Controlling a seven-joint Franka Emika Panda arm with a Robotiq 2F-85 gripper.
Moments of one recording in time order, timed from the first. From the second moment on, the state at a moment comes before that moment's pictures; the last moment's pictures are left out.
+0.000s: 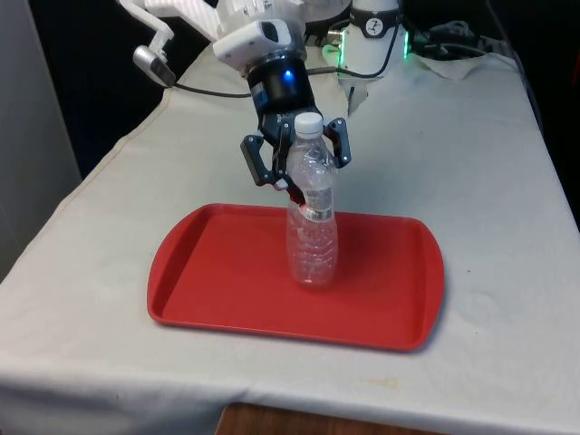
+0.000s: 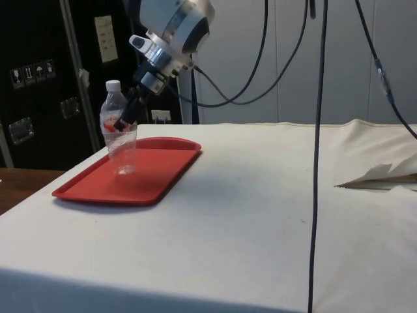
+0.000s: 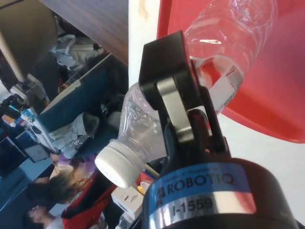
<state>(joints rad) 0.05 0.56 -0.18 -1.83 1.43 2.65 -1.92</state>
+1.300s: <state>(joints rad) 0.06 0.57 -0.20 -1.81 1.37 2.62 -1.84</state>
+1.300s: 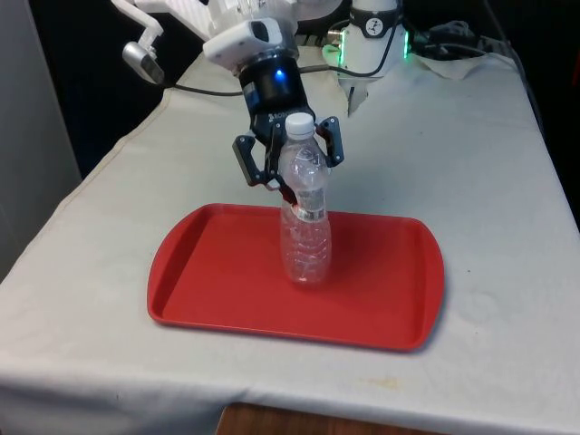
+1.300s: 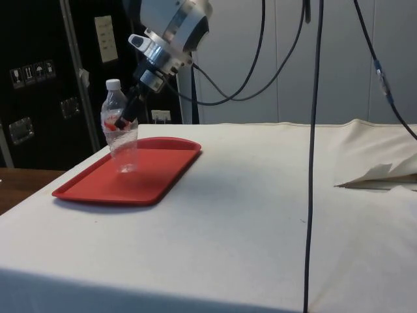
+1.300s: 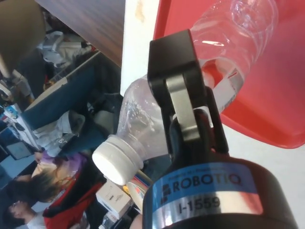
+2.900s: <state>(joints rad) 0.06 0.60 -0.21 -1.80 1.38 2.60 -1.83</state>
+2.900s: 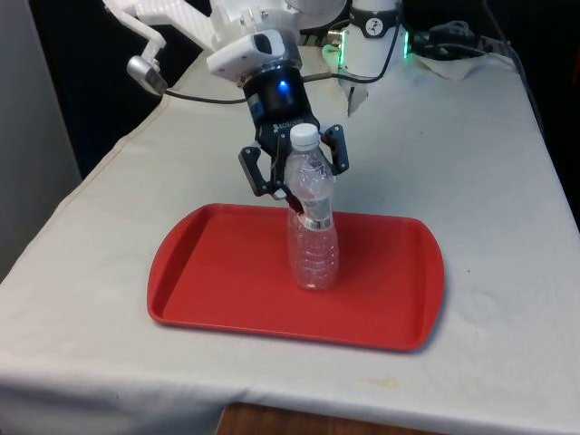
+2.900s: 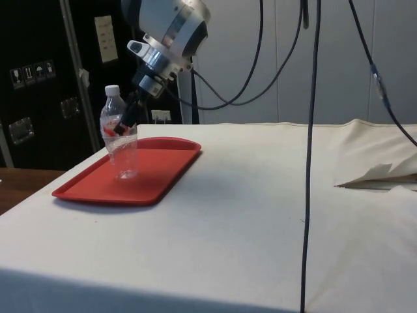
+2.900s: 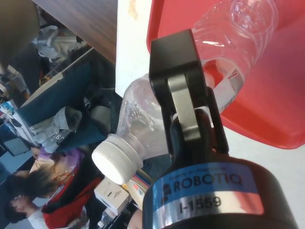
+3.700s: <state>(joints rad) 0.06 0.60 -0.21 -1.79 1.38 2.59 -1.83</state>
